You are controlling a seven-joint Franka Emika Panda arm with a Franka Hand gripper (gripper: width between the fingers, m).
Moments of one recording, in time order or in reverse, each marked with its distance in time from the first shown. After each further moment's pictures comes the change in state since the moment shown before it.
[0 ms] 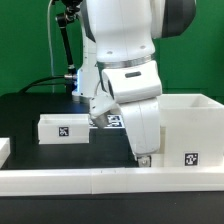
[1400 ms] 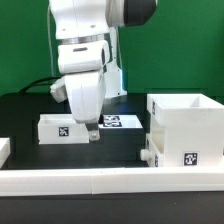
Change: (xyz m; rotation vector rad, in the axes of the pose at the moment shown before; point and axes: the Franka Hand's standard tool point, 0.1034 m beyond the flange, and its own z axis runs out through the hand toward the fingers) arm -0.070 -0.068 -0.034 -0.062 -0.044 0.141
